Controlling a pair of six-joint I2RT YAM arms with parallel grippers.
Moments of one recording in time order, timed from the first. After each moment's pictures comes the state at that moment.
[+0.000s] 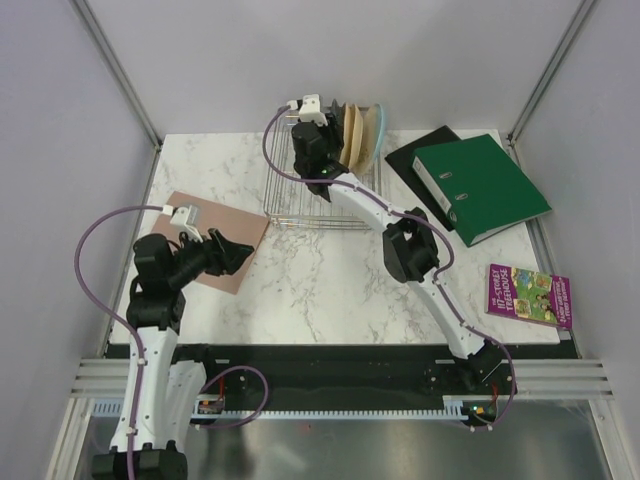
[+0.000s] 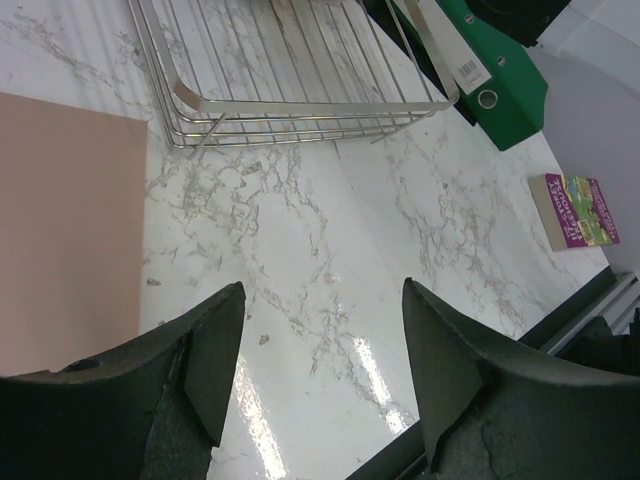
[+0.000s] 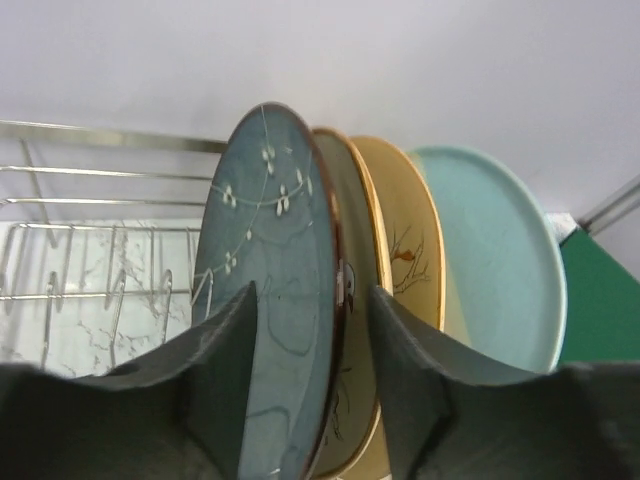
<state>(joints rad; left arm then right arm) 0.10 0.62 0.59 -0.31 0.68 -0.30 0.69 2.60 2.43 0.11 0.99 -0.24</state>
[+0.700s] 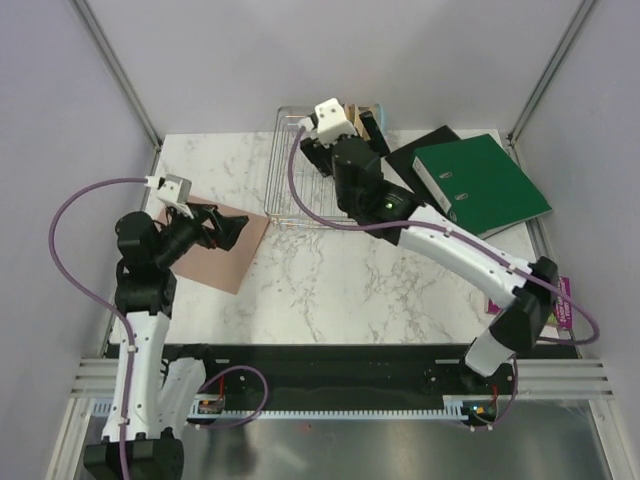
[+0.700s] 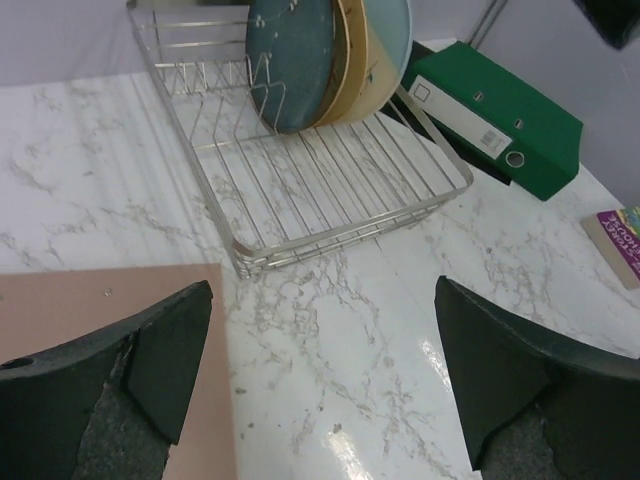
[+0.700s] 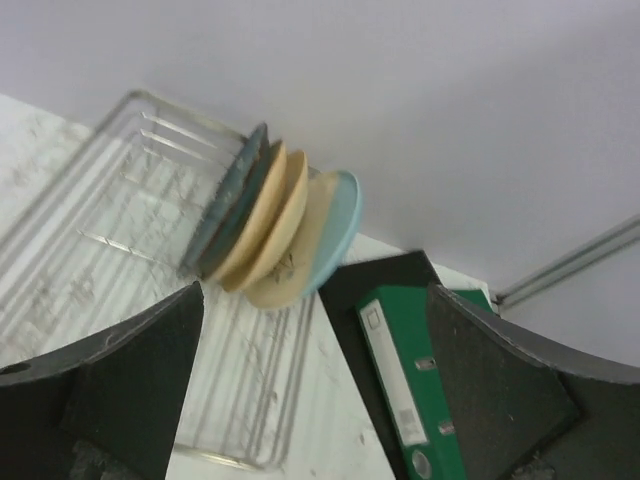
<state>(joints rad) 0.10 0.73 0.77 -0.20 0.66 -0.16 0.89 1.66 1.67 -0.05 0.82 -0.36</state>
